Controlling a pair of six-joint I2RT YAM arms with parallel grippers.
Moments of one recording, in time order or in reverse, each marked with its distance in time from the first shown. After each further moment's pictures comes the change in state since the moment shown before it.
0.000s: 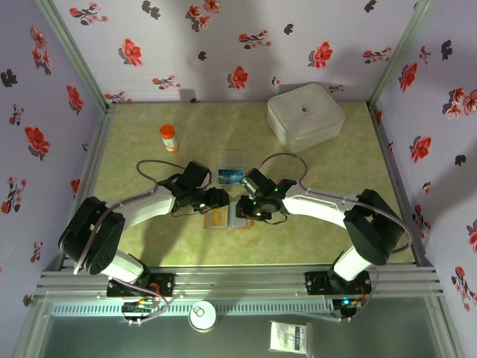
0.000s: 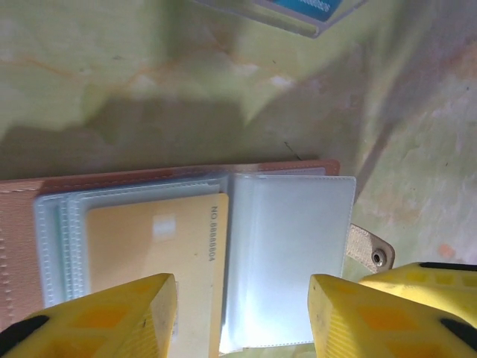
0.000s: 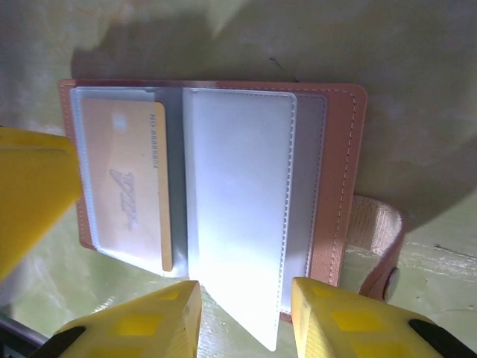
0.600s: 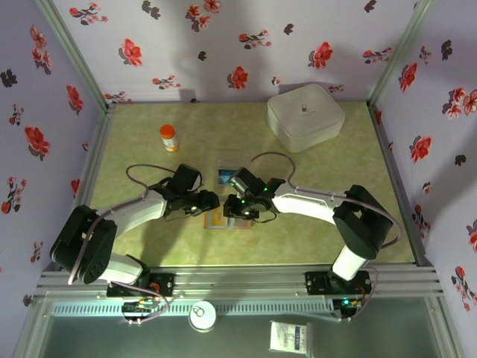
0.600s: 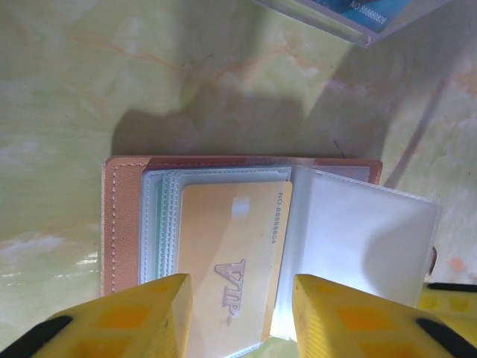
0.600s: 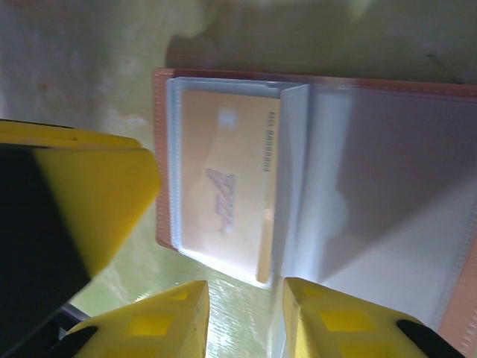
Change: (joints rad) left arm 0.053 -0.073 -0.072 -0.021 -0.010 0.020; right arm 0.062 0.087 0.100 0.061 -0.054 0.036
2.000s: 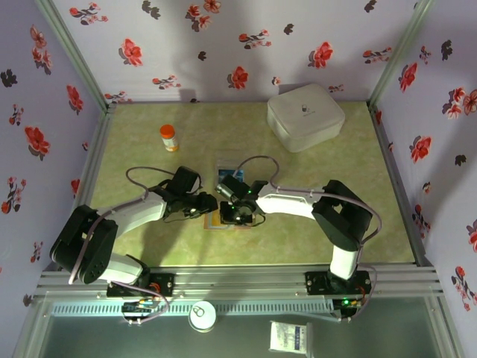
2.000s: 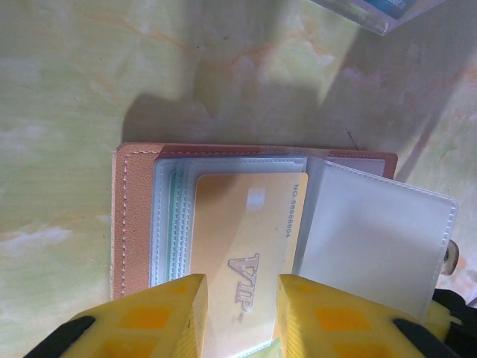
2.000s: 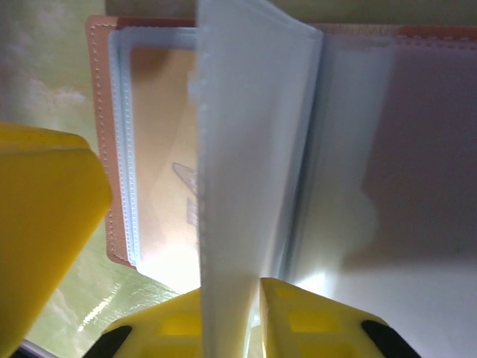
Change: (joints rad) left arm 0.006 0.000 -0.030 0.023 0.014 -0.001; right arm 0.061 0.135 0.080 -0.072 0.057 0.014
